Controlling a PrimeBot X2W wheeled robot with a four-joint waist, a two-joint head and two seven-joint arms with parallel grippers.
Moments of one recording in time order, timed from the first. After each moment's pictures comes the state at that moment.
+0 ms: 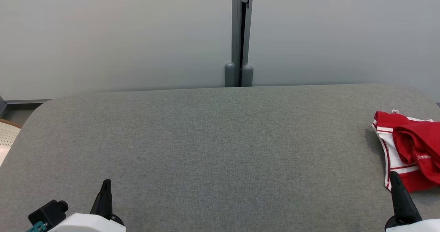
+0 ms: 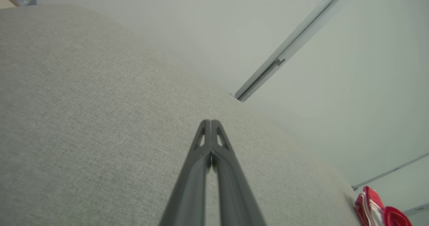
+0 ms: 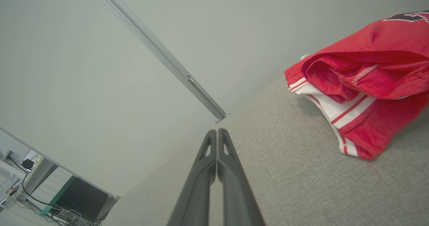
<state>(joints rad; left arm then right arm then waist) 0.03 0.14 -0.09 0.25 -0.86 0.02 -0.07 0.16 -0.06 -0.11 -0.01 0.80 0.13 0.09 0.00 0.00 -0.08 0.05</state>
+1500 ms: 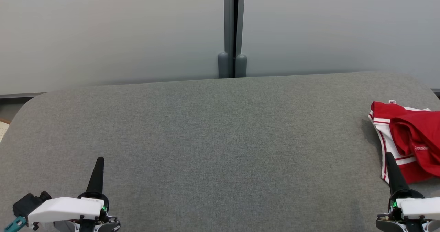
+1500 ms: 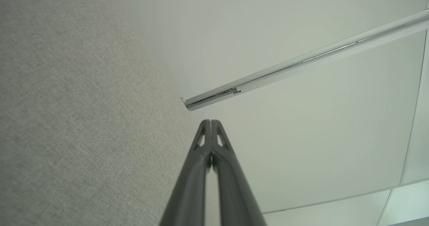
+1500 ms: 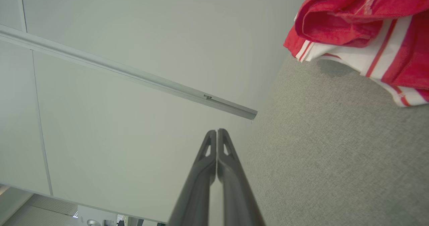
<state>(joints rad) -0.05 0.09 0.03 0.25 -1.30 -0.07 0.04 0.00 -0.05 -0.11 0.14 1.28 0.13 0.10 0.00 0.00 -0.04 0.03</state>
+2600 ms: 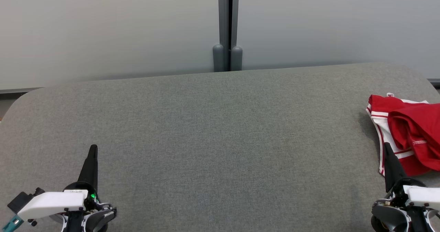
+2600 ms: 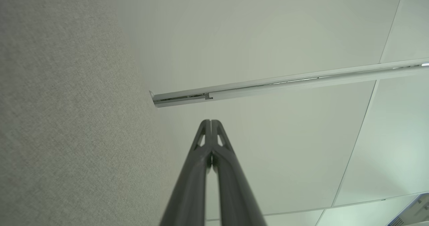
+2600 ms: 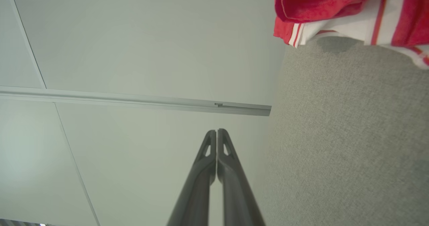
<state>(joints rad) -0.09 0.06 0.10 0.25 -1.54 -0.11 0.10 -0.08 -0.05 -0.11 0.22 1.53 0.13 0.11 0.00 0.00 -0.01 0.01</state>
